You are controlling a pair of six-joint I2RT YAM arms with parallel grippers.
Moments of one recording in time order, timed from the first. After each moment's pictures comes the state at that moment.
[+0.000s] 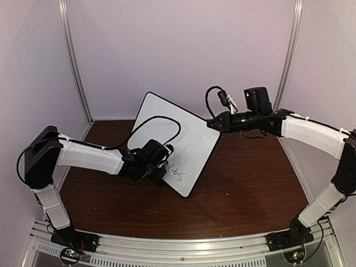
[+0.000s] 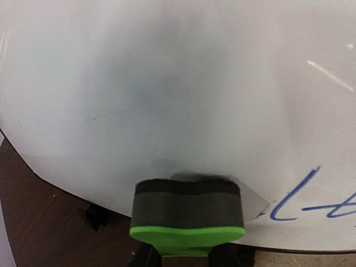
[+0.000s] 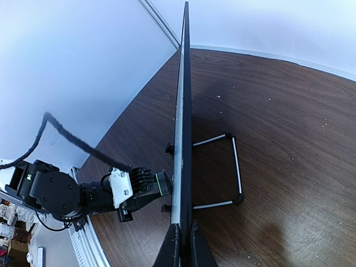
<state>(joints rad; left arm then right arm) -0.94 1.79 1.06 -0.18 -0.44 -0.05 0.53 1.52 1.26 -0.22 -0.53 0.34</state>
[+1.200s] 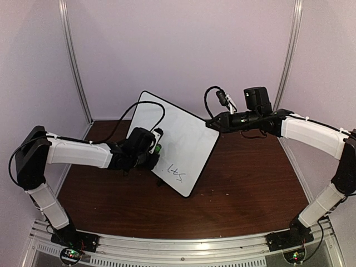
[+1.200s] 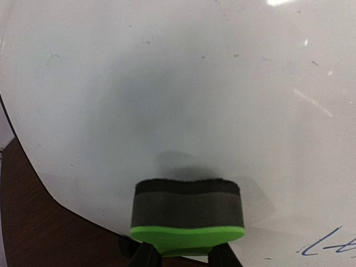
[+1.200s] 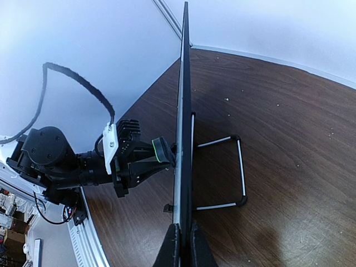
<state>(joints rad) -0.83 1.69 1.01 -0.03 -0.42 -0.06 0.53 1.52 1.26 -0.20 -0.57 0.30</state>
